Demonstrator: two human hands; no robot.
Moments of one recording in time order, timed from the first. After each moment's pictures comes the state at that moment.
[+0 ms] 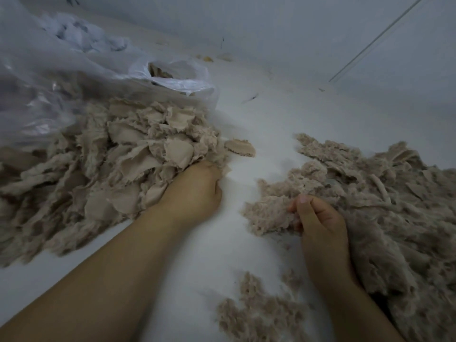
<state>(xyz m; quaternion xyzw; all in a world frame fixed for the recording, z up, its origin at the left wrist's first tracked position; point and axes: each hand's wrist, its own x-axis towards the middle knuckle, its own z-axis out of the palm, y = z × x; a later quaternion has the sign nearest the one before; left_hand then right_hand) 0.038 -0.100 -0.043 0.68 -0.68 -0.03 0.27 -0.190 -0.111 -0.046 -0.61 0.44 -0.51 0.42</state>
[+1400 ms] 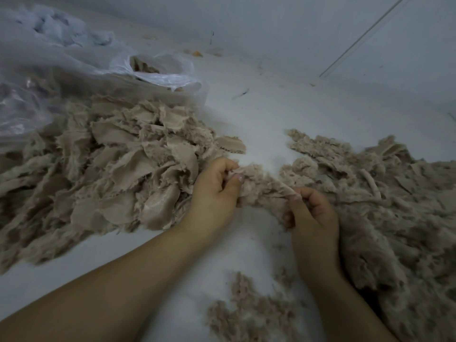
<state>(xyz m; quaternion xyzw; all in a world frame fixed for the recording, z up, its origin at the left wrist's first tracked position) -0.030 -0.097 -0.037 0.52 -0.45 -0.32 0.65 -0.187 -0.118 -0.051 -0.56 0.45 -0.55 0.42</state>
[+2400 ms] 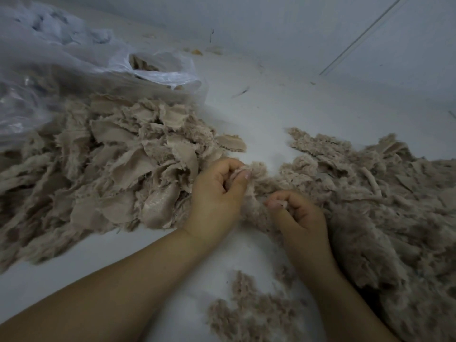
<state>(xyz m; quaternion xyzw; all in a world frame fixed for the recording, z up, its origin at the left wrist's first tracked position) -0.036 -0.092 -0.038 0.51 -0.47 -0.25 0.68 -0.185 -0.111 -0.047 -0.66 0.40 -0.46 0.43</state>
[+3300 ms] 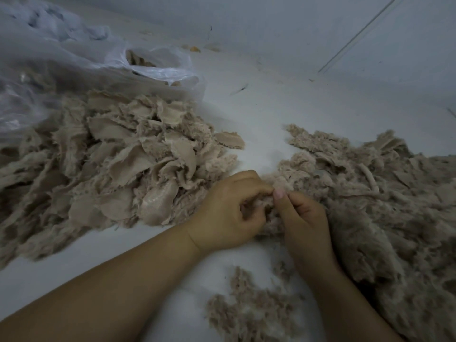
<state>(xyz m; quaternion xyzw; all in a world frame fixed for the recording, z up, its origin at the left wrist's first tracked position) -0.034 -0.087 -0.037 0.42 -0.75 -0.09 0.51 -0.188 -0.110 -0.047 -0.66 0.40 -0.47 0.42</state>
